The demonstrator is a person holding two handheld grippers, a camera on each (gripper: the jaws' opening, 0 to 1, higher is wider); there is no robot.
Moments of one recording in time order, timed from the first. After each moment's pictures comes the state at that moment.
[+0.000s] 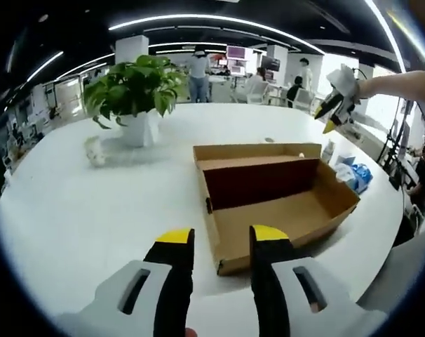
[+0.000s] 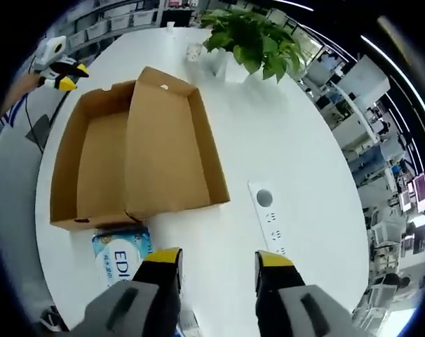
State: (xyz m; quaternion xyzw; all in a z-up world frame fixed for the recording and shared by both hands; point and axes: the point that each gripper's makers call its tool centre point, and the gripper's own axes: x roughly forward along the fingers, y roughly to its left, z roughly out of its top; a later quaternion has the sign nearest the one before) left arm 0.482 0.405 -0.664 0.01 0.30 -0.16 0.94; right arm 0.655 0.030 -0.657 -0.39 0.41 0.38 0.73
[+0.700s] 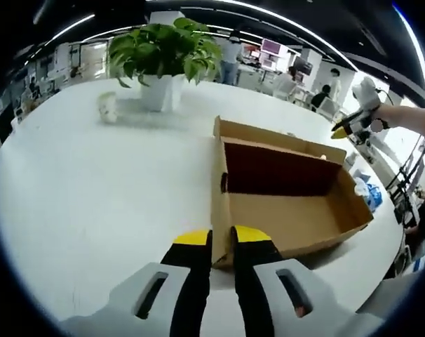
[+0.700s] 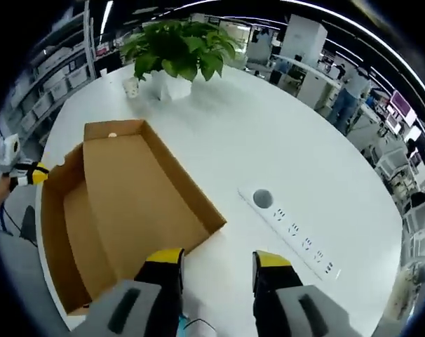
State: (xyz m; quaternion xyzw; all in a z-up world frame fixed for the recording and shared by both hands) left arm 0.487 0.408 -0.711 -0.08 0.35 -0.10 0.93; right arm 0.687 0.056 -0.689 -0.19 0.45 0.29 0.82
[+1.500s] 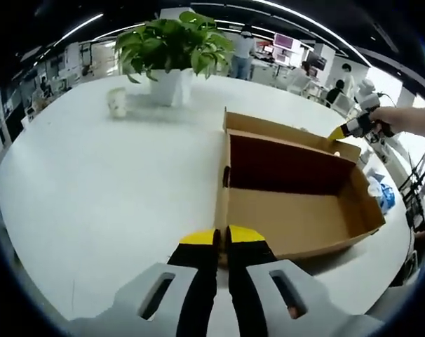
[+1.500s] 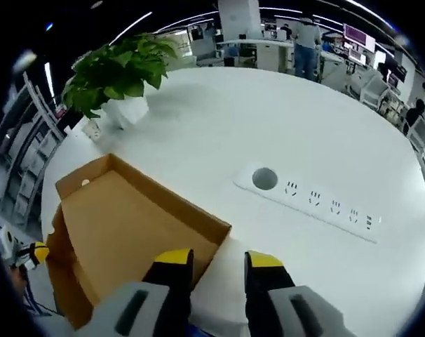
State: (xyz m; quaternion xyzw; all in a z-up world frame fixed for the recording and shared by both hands) left arm 0.484 0.408 -0.714 -0.06 0.36 -0.05 0.93; right arm 0.688 0.078 -0.739 -0.01 0.51 0.20 0.84
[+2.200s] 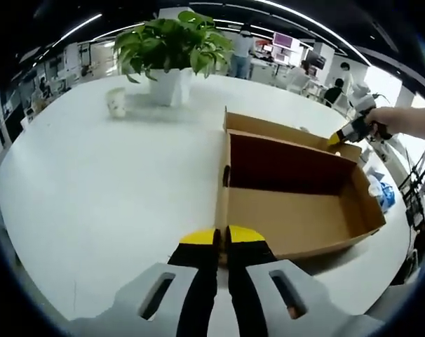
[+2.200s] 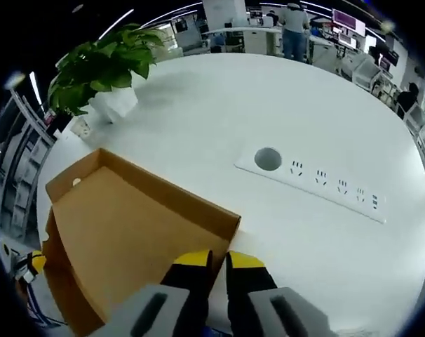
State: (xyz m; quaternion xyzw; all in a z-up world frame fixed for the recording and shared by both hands) left arm 0.484 0.407 -0.713 -0.06 0.36 -0.05 0.93; right arm 0.674 0.082 -0.742 -0.02 0.52 0.17 0.84
